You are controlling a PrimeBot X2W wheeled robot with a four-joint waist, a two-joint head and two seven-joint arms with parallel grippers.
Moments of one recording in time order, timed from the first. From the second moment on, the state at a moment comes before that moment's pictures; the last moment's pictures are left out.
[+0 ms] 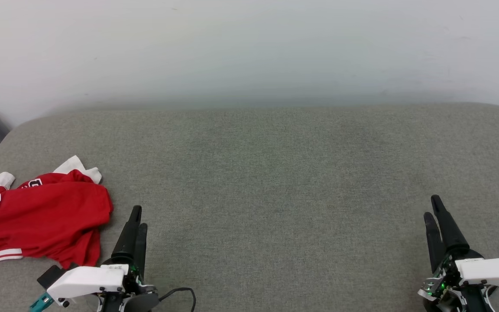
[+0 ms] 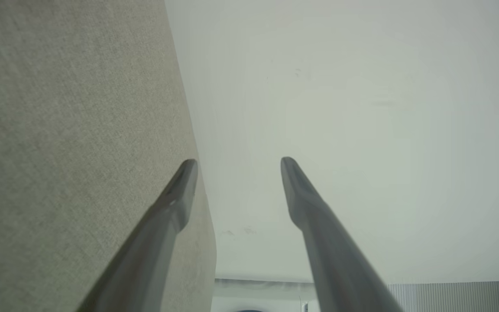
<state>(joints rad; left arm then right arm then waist) -0.07 0.05 0.03 0.24 -1.60 -0.13 0.05 -0.07 -0.05 -0.08 0.24 1.52 0.13 0.05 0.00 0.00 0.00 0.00</state>
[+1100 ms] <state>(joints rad) -0.08 0.07 -0.05 0.21 -0.97 -0.13 -0.08 -0.07 -0.05 -0.02 0.23 0.72 0.13 -0.08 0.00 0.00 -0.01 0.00</state>
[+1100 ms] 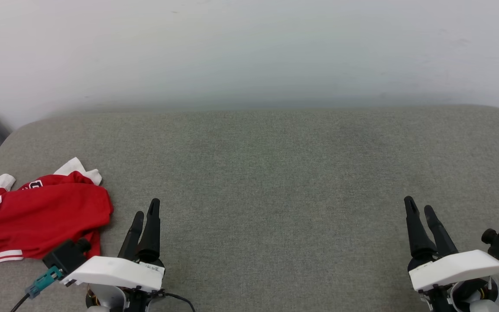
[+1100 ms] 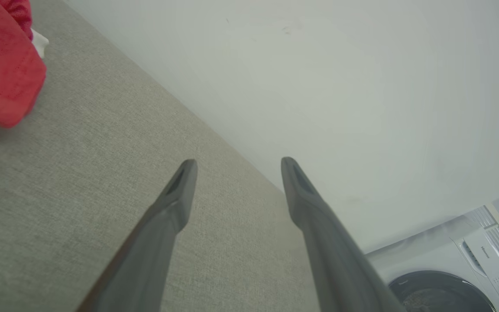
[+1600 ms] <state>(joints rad) -0.08 0.08 -0.04 0.20 -0.67 -0.13 -0.12 -0.09 -0.05 0.01 0.22 0.47 0.13 -0.10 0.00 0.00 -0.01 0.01</state>
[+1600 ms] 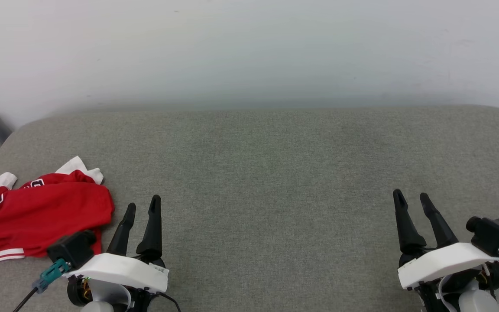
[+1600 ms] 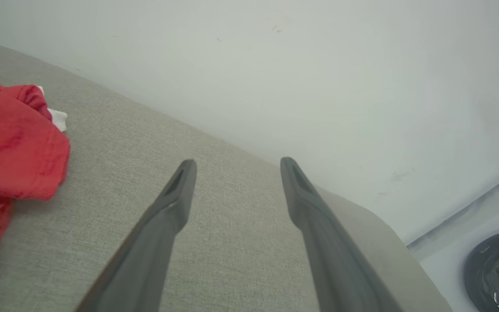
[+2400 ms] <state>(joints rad) -0.11 0.10 -0.07 0.22 -0.37 -0.13 -0.18 -0.09 -0.05 0.01 0.15 0.20 0.13 -0.07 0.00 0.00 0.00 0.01</state>
